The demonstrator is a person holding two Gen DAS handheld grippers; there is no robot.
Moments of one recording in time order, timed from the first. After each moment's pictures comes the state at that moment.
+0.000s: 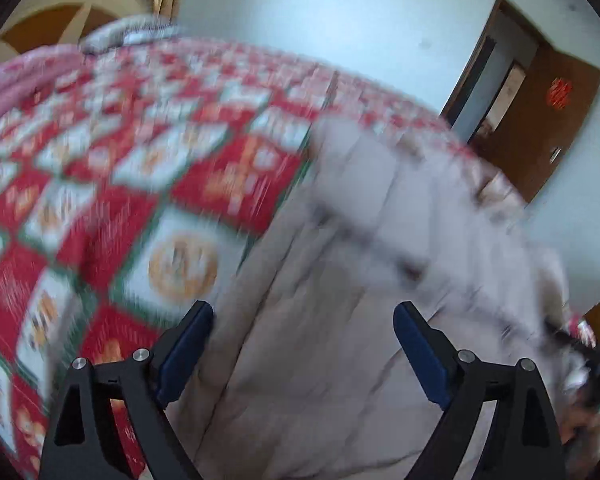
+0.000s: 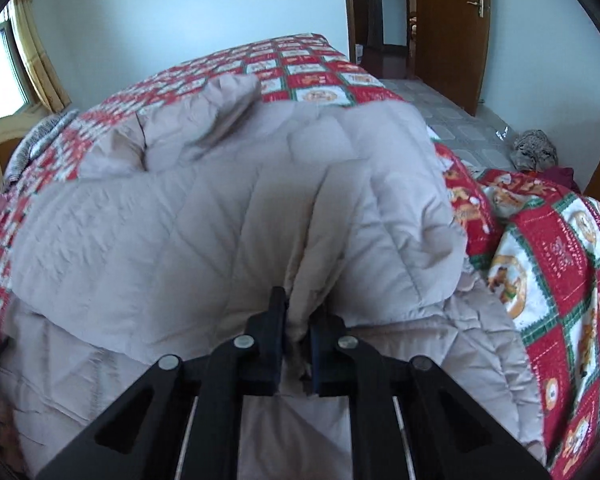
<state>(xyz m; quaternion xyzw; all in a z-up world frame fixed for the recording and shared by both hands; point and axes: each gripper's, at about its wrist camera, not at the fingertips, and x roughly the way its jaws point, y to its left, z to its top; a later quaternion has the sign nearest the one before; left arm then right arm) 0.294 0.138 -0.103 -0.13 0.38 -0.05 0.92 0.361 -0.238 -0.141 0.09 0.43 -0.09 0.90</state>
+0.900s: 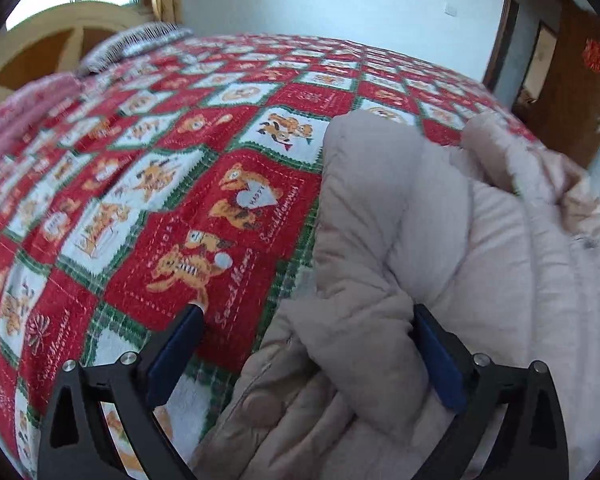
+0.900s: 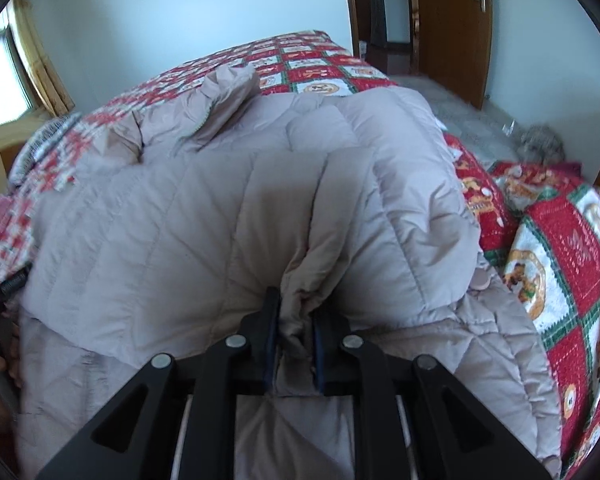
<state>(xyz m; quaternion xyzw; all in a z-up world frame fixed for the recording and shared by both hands) 0.413 0.122 -0.145 -0.07 0.44 0.01 0.90 0.353 -0.264 -0.130 0.16 0.42 -0.05 0.89</state>
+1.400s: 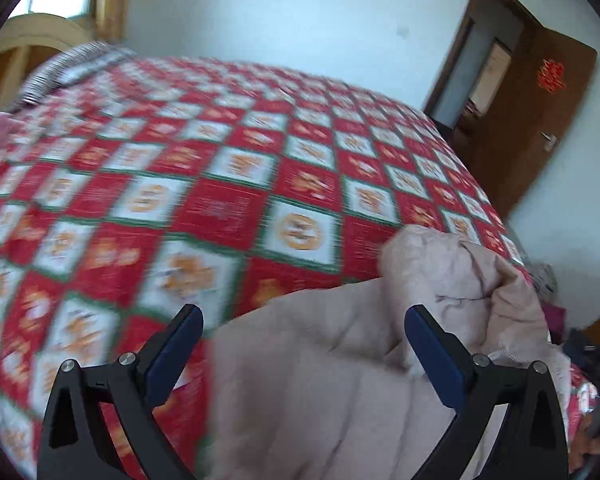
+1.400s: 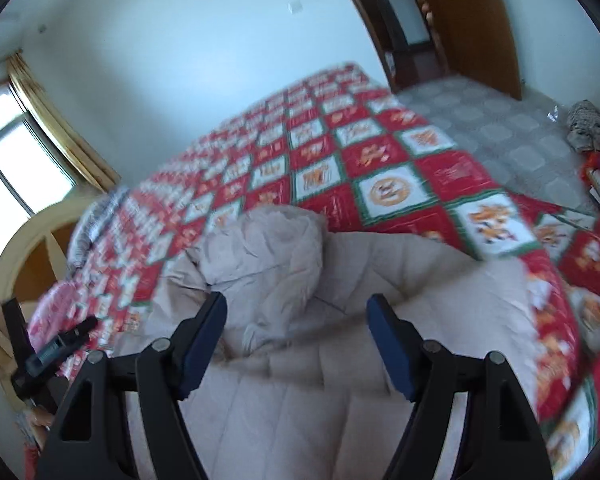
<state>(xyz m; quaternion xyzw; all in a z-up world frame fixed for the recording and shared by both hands) 0.536 0.082 -0.068 -0.10 0.42 -0.10 0.90 0.500 -0.282 -0.080 0.22 0.38 0.00 0.90</state>
